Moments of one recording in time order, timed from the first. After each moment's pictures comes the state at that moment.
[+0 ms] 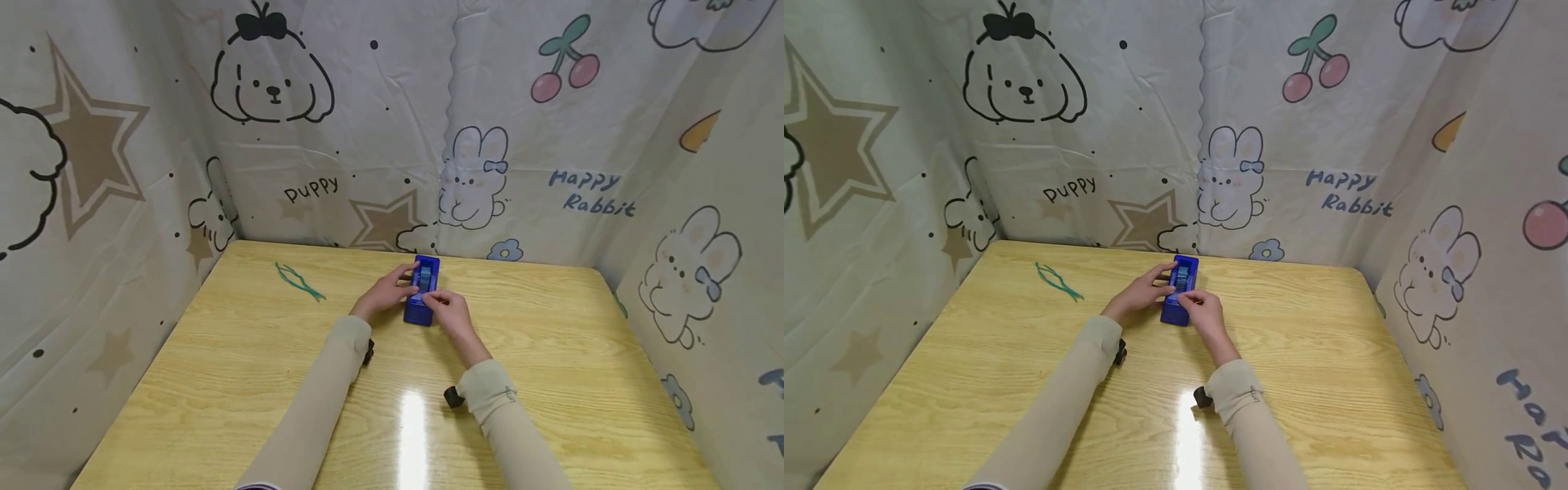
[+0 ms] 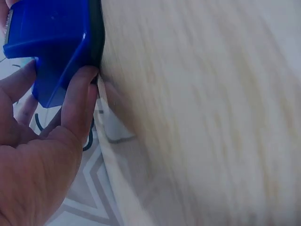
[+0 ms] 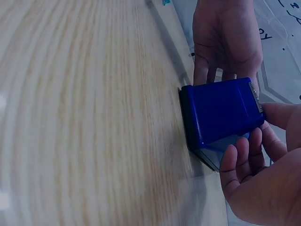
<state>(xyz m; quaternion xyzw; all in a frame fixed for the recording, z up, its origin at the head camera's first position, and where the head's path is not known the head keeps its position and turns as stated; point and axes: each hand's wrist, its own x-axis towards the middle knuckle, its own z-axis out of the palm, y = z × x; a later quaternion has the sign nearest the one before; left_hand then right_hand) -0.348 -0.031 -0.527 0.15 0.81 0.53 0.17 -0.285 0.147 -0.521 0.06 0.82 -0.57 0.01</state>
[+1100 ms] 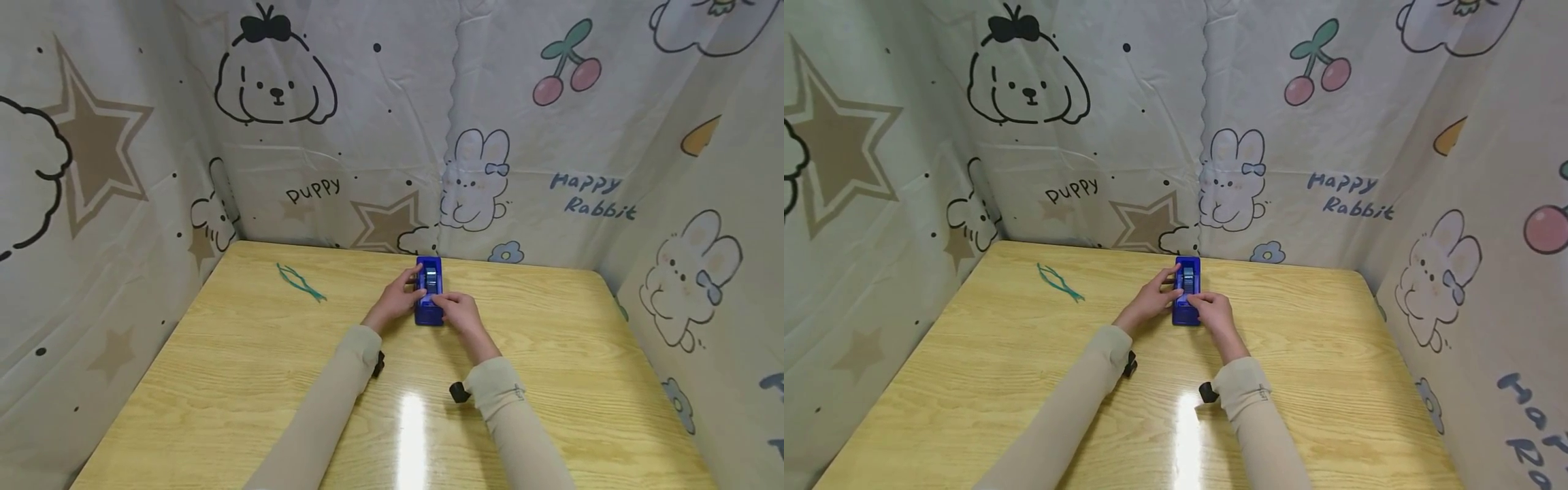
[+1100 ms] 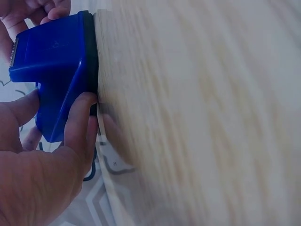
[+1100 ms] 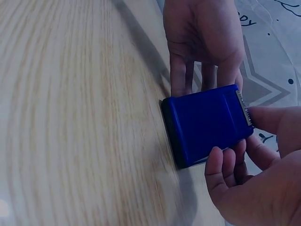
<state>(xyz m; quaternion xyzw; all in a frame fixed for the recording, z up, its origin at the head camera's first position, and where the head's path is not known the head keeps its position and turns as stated) -0.332 -0.006 -0.532 0.09 0.82 0.56 0.11 -0.290 0.164 -0.515 0.11 0.79 -0.60 0.06</state>
